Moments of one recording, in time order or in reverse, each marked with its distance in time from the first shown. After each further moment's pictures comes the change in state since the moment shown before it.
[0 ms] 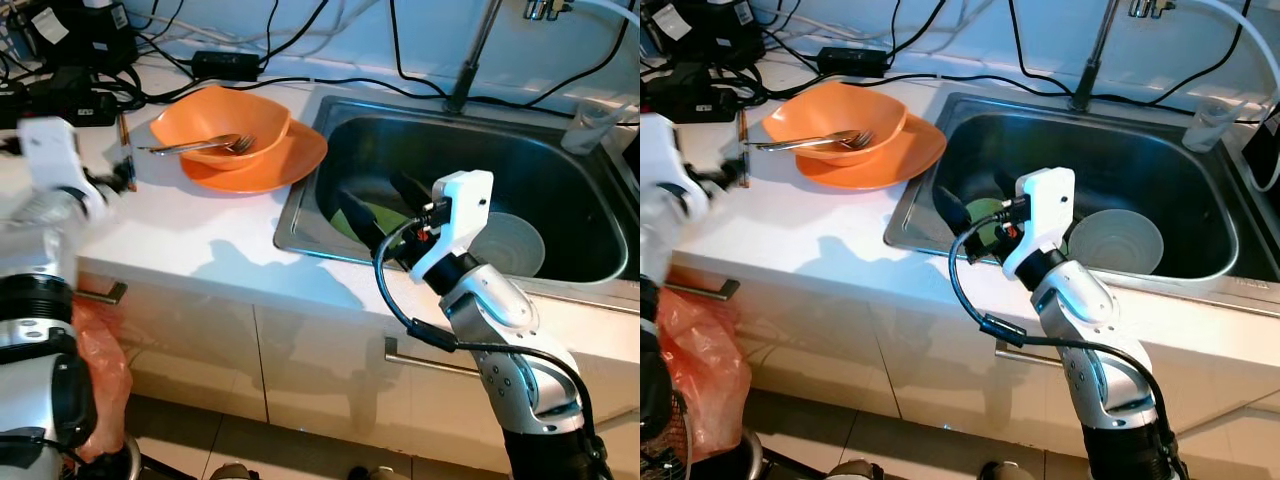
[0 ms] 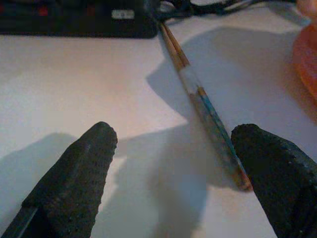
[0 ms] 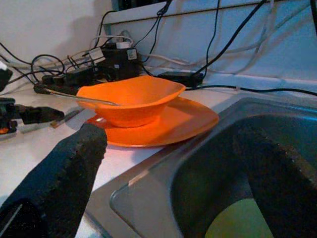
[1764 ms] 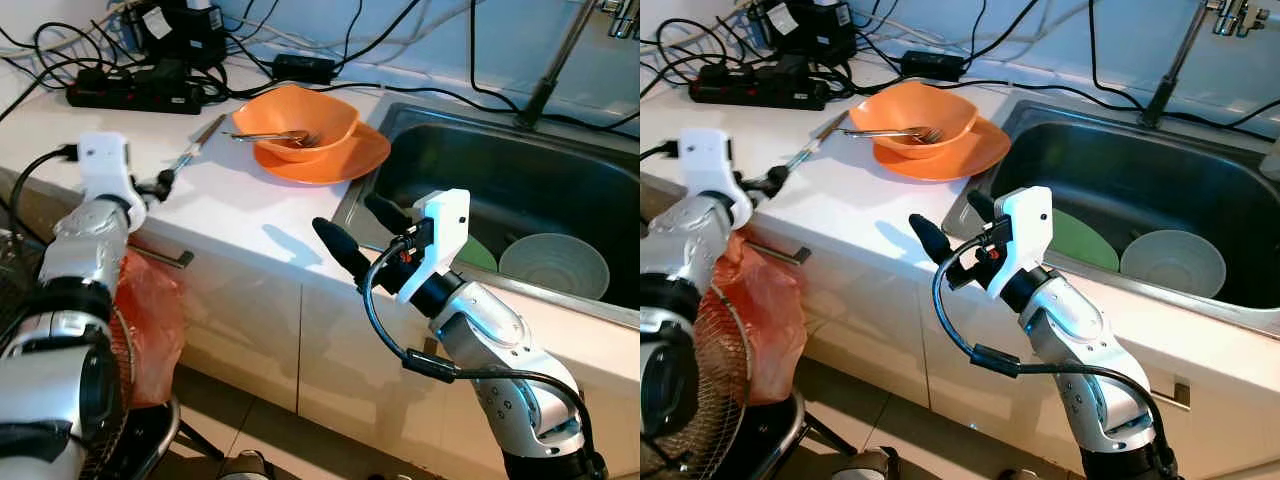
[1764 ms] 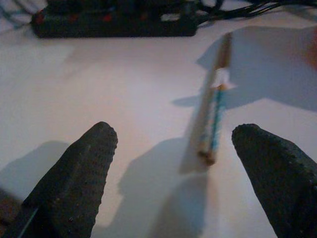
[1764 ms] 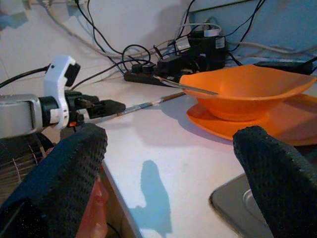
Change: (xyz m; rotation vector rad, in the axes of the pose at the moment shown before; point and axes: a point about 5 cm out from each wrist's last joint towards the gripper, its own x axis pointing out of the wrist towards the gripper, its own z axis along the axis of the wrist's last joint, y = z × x) left arm 0.010 -0.040 -0.010 0.080 -0.069 -0.151; right arm -0.006 0.022 -0.006 0.056 0.050 0.113
